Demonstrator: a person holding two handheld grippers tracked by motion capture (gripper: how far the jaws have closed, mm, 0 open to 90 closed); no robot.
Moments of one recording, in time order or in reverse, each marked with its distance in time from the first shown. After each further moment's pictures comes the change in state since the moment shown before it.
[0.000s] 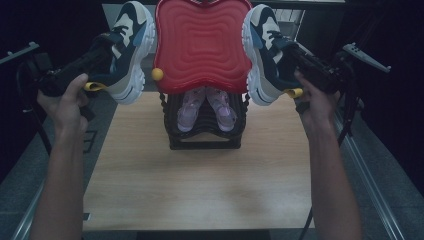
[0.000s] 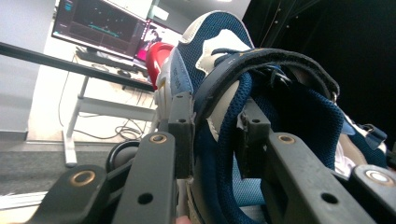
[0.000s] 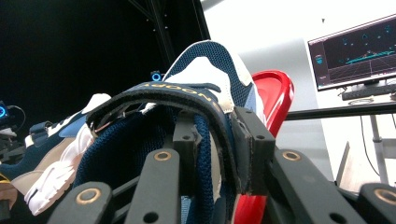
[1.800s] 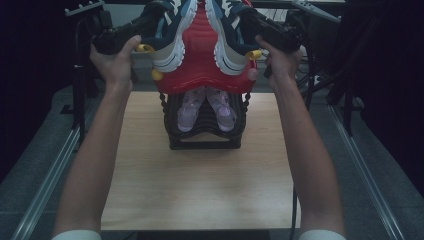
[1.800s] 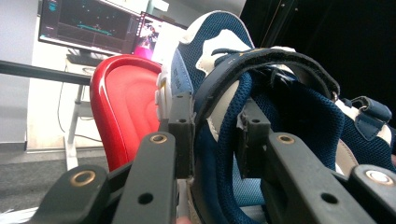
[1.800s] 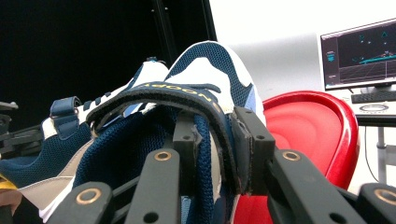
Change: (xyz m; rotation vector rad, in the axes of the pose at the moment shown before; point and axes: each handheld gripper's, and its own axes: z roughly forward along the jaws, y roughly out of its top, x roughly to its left) left arm -0.037 0.021 0.122 0.054 0.032 0.079; right arm 0.021 0.022 0.114 0.078 -0.010 -0.065
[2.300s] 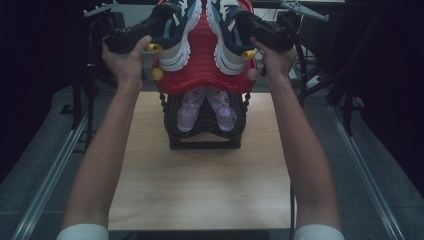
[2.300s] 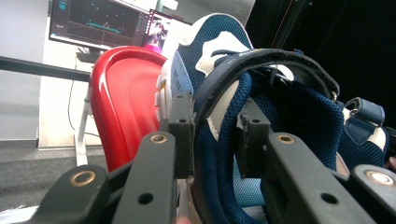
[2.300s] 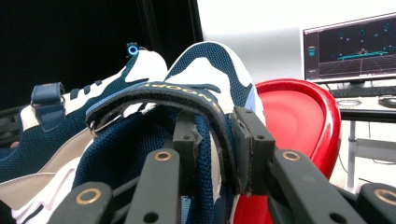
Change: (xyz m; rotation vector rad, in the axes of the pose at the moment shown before) left arm 0.001 -0.009 0.024 0.009 0.037 0.003; right arm -0.010 -0.010 0.020 0.047 -0.071 -0.054
